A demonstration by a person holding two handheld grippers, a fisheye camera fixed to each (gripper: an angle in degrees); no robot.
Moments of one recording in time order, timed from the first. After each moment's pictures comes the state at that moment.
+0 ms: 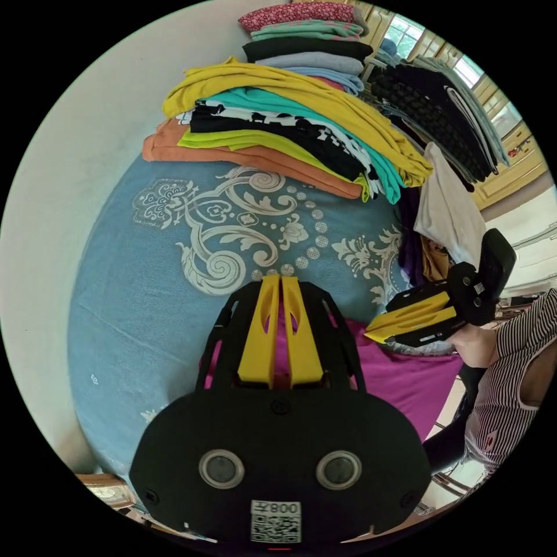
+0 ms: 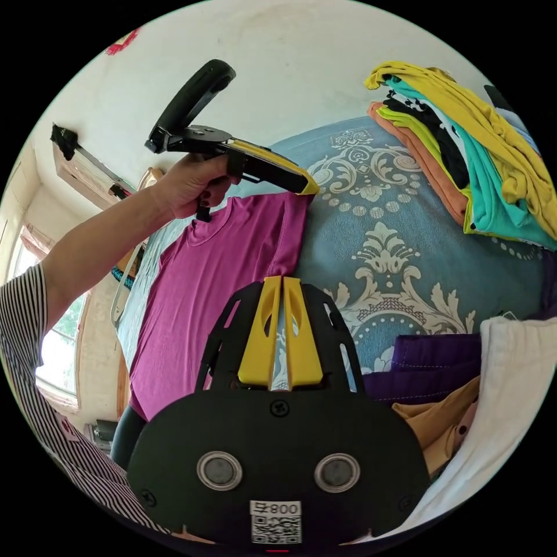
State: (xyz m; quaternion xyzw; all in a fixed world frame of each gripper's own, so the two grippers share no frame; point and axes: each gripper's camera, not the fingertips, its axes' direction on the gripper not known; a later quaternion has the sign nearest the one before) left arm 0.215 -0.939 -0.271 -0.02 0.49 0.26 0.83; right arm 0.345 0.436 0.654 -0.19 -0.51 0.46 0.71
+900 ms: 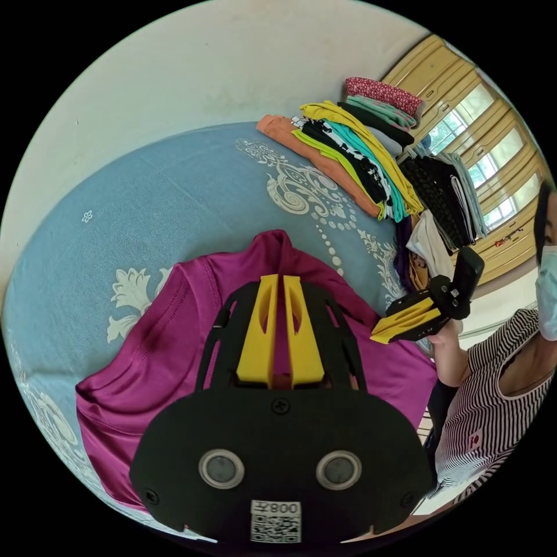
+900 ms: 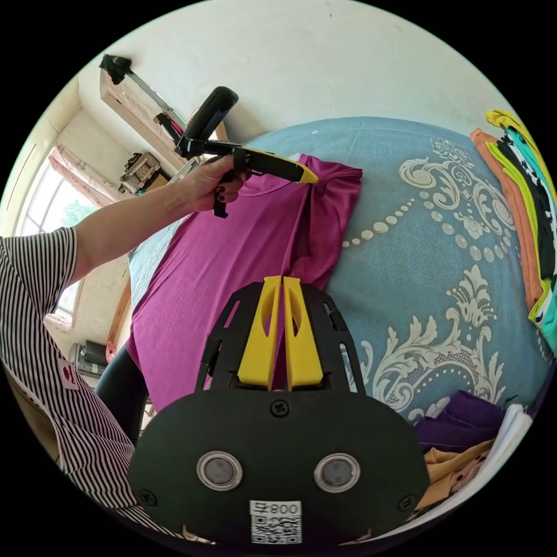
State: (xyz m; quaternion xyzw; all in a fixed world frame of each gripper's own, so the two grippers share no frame) left arm 0.066 -0.805 -0.167 -0.02 0.57 0.03 0.82; right arm 0.295 0.374 0.649 -0.16 -0.60 0.30 0.72
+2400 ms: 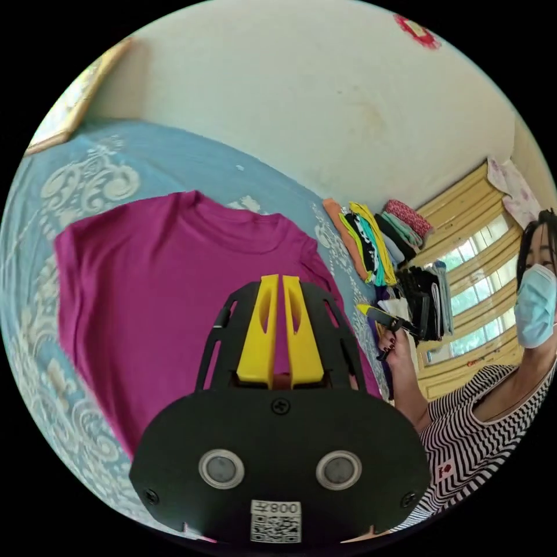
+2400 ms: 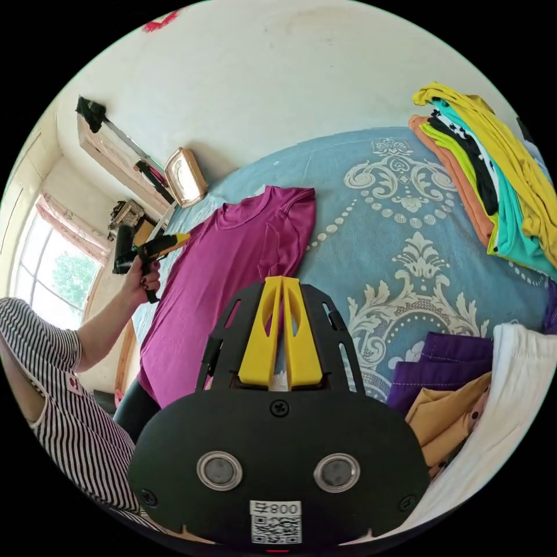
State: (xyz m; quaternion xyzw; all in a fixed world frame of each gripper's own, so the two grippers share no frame) left arm -0.353 -0.340 -0.229 -0.01 0.53 -0.34 0.78; right arm 0.268 0.230 0.627 -0.16 -0.56 0.42 0.70
